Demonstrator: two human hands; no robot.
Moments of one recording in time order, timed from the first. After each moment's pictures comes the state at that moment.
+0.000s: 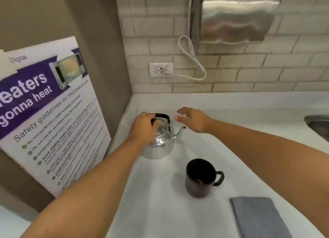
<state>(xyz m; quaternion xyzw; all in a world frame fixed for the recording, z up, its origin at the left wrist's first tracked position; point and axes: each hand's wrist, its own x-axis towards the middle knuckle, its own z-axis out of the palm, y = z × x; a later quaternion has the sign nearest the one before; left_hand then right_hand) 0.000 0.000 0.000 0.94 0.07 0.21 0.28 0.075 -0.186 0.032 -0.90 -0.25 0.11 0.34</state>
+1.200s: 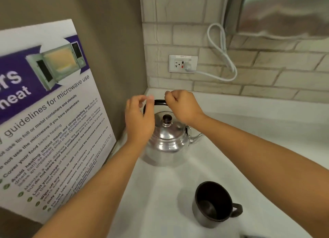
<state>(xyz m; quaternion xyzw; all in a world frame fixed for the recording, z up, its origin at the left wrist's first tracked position) 0.013 0.011 0.025 0.76 0.19 0.42 0.46 0.098 -0.092 0.063 -0.82 -0.31 -0.01 0.47</state>
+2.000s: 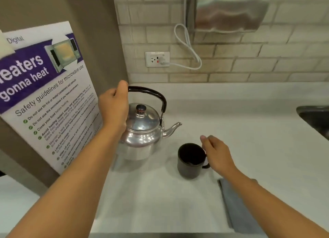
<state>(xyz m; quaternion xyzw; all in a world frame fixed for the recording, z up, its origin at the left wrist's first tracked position) -0.059 -0.006 0.072 0.68 0.23 0.39 0.58 -0.040 -0.271 -0.047 -0.86 -0.08 -0.03 0.50</state>
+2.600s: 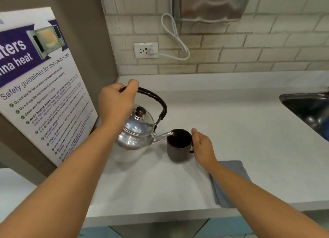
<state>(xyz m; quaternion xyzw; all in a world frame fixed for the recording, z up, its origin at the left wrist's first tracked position) -0.085 -0.041 0.066 0.77 0.16 0.37 0.49 -0.054 -0.267 -0.083 -0.83 -0.08 -0.07 0.54</state>
